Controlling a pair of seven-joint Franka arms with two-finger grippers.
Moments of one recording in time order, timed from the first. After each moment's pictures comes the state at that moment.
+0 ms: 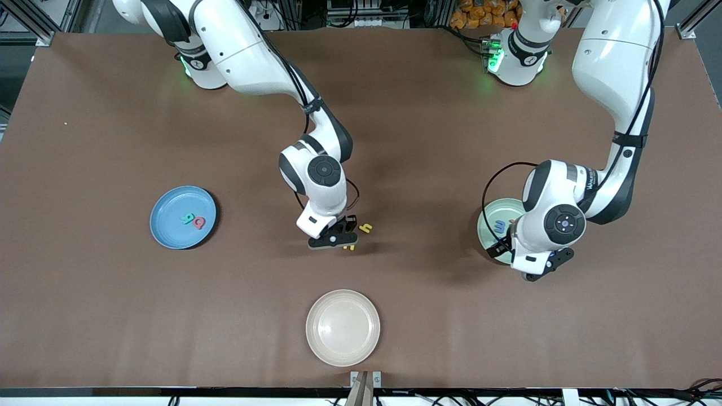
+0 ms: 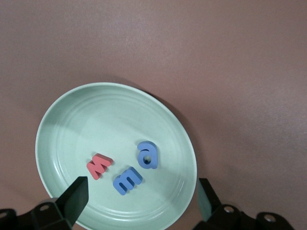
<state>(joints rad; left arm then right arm) -0.16 0.62 -0.10 -1.61 0.12 2.08 -0.85 0.78 0.85 -0.16 -1.43 -0.02 2.34 0.54</state>
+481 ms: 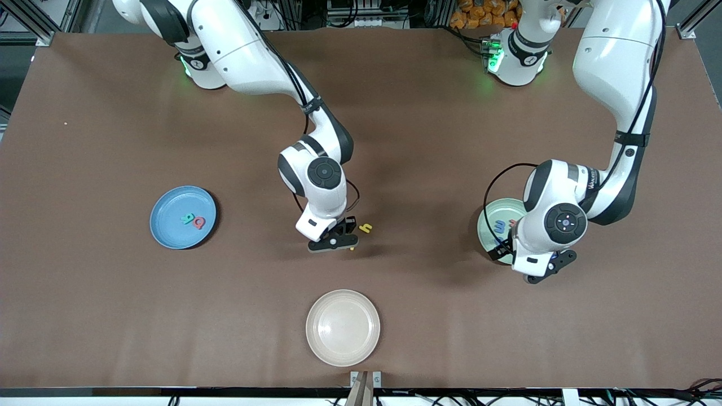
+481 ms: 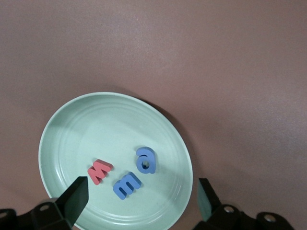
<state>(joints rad) -0.17 0.62 -0.10 -1.60 0.14 2.08 -0.85 0.77 0.85 -0.16 -1.41 -0.02 2.33 0.52</state>
